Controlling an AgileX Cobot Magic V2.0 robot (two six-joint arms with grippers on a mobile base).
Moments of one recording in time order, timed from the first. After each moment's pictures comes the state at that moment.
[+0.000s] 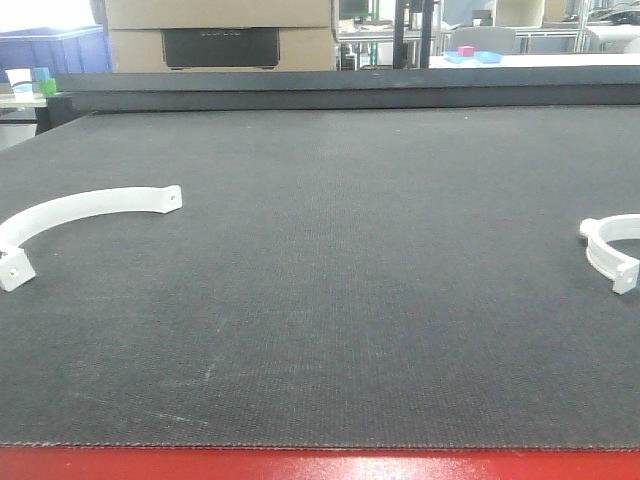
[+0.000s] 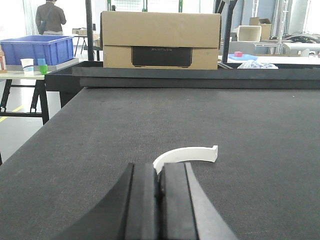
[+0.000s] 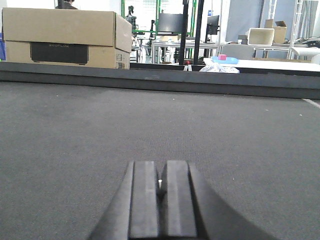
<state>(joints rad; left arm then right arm) -0.06 0.00 0.00 0.02 0.02 0.00 -0.03 0.00 0.00 -0.03 0.03 0.04</state>
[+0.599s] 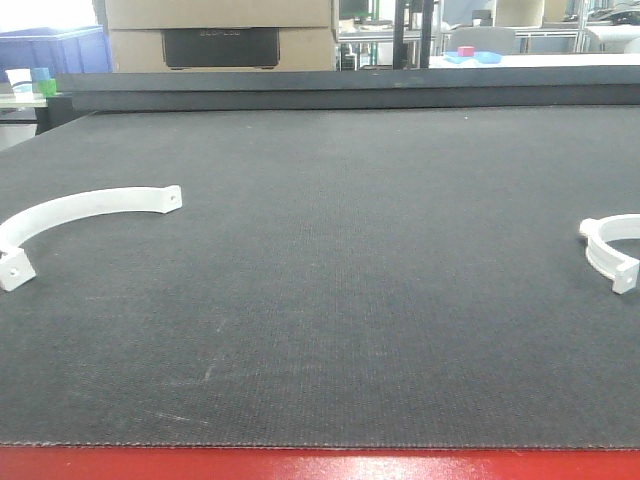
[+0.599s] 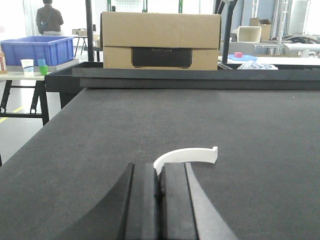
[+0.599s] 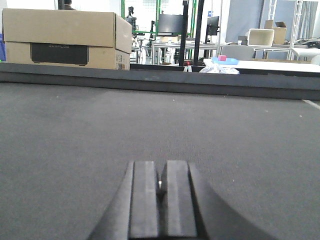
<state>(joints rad) -0.06 0.00 0.00 0.02 0.01 0.00 -0.03 0.00 0.00 -0.03 0.02 0.04</state>
